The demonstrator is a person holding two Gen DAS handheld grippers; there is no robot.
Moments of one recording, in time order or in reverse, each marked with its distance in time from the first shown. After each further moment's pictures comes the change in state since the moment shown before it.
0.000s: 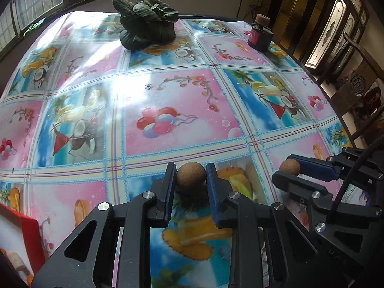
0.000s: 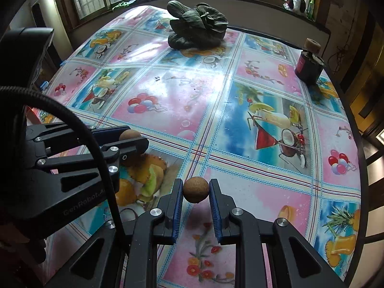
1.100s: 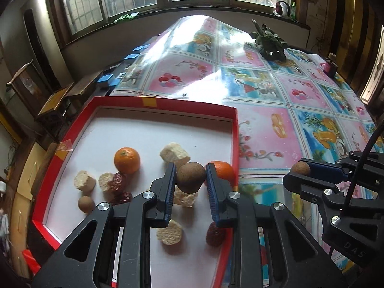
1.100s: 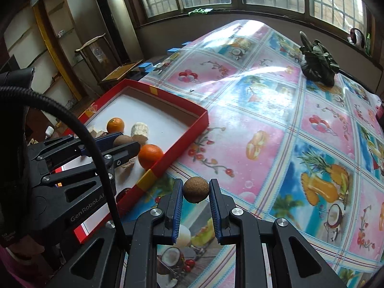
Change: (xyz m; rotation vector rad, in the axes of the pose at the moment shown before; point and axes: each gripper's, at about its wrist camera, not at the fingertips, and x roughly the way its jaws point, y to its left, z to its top) left arm -0.150 0.154 -0.154 -0.220 -0.133 0.345; right arm -0.031 0.229 -0.031 -0.185 -0.093 0.281
